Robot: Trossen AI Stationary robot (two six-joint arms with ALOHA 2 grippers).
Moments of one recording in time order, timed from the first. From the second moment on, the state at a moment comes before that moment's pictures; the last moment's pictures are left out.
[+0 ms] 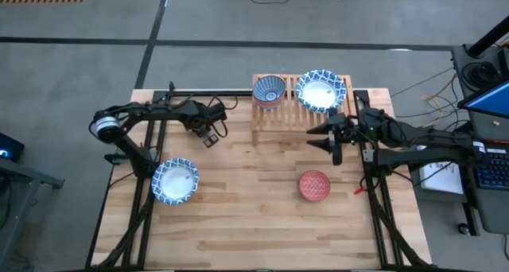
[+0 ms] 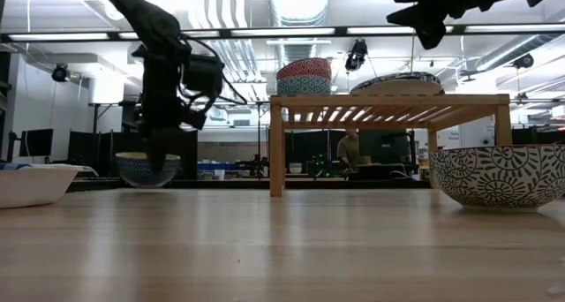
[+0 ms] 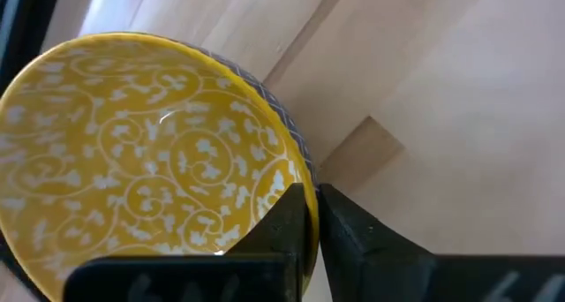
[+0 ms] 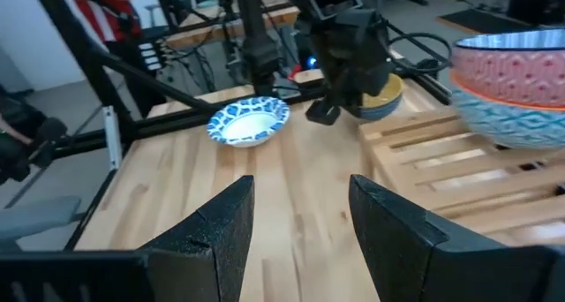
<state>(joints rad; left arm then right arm) 0.48 1.59 0.94 -0.84 -0.35 -0.20 -0.18 0.73 0.64 -0.12 -0.17 0.16</state>
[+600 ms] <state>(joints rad) 0.40 1.52 1.41 -0.99 -0.47 0.09 -0.11 0.72 0.63 -0.05 -0.18 0.13</state>
